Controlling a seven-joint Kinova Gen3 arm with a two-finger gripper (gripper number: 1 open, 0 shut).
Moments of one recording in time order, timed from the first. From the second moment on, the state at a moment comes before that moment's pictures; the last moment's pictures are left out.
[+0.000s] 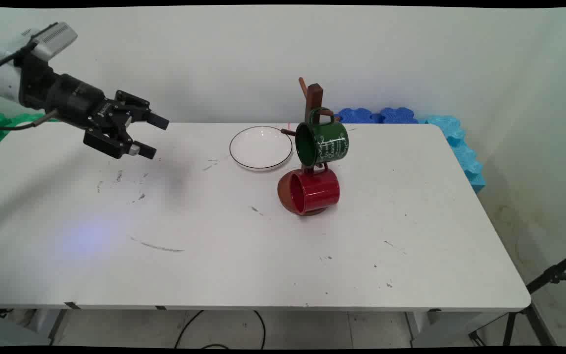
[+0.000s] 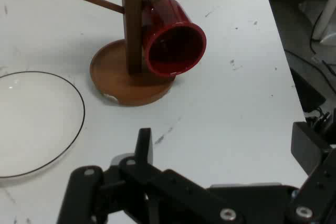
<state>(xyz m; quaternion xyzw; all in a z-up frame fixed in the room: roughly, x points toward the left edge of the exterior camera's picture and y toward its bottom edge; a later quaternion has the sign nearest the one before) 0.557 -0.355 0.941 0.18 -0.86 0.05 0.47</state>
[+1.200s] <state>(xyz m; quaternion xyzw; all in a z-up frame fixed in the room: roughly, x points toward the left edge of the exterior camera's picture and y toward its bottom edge) 0.423 -0.348 0.924 0.26 -0.84 0.09 0.47</state>
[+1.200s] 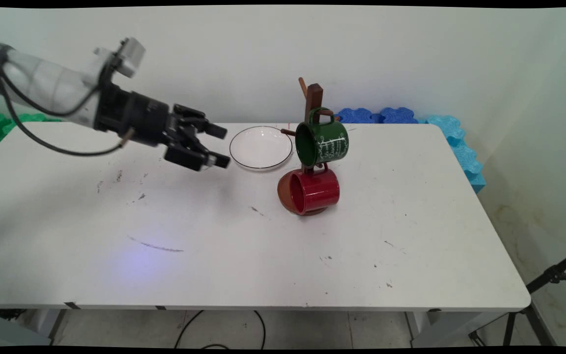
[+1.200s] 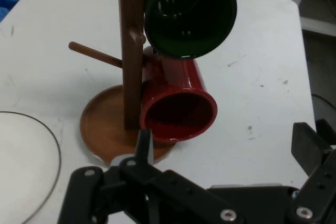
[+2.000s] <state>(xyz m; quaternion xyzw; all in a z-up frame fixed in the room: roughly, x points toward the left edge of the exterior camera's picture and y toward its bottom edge) 0.316 -0.334 0.885 0.32 -0.81 0.09 0.48</state>
